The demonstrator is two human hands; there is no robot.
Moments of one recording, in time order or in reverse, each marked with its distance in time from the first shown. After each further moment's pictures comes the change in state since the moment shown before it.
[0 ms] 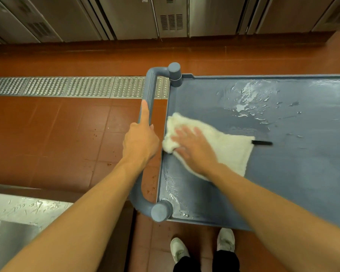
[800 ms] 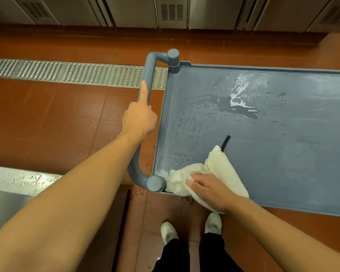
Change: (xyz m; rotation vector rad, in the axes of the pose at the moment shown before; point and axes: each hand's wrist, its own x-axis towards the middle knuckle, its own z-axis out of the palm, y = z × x) left_hand -0.010 0.008 -0.007 -0.023 -0.013 -0.054; right_hand -0.173 -0.043 -0.014 0.593 -0.306 0.268
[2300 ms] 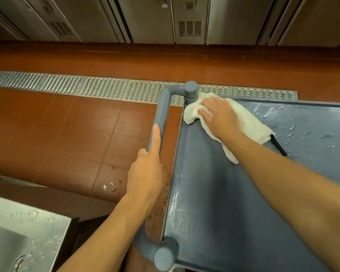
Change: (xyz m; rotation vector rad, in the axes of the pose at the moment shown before) left_hand -0.013 0.006 0.006 0.113 -0.045 -0.017; right_hand 0.296 0.000 -0.184 -0.581 0.591 -0.272
